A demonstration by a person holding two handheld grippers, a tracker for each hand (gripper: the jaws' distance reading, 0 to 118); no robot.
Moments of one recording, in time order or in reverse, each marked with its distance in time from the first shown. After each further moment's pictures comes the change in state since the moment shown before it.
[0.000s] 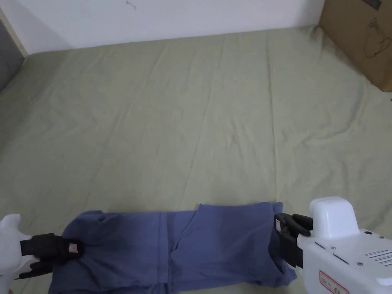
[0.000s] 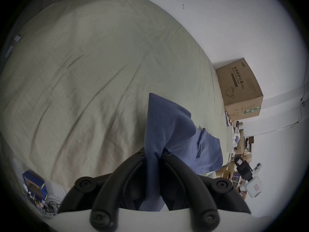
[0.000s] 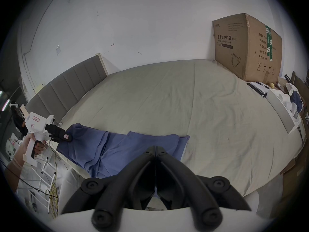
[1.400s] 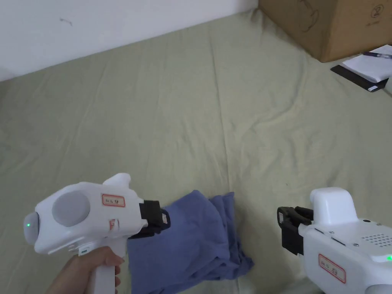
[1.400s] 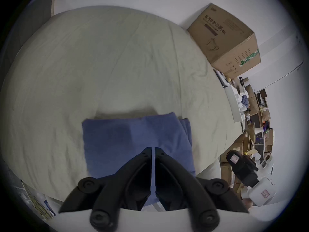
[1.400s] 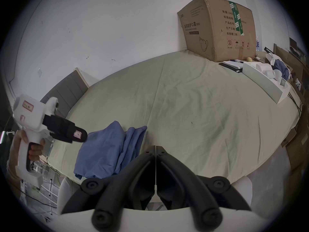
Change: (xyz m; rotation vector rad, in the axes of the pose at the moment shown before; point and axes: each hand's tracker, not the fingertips) left arm 0.234 -0.053 -0.142 -0.137 0.102 -0.395; right arm 0.090 -0.029 0.023 0.005 -0.097 -0.207
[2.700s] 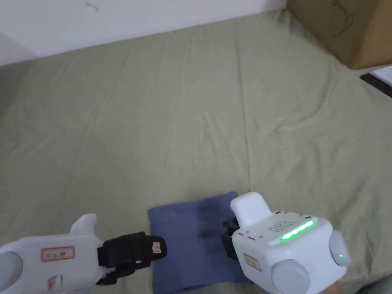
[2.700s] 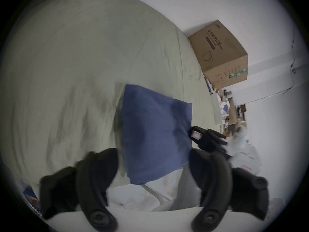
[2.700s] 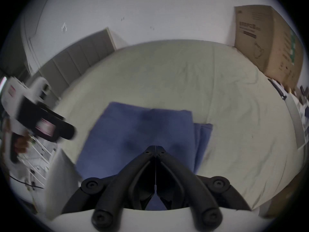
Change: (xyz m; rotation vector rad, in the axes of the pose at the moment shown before) left arm -0.119 -0.052 0.041 0.002 -0.269 0.178; right arm -0.103 -0.004 -0.101 -0.234 0.137 0.367
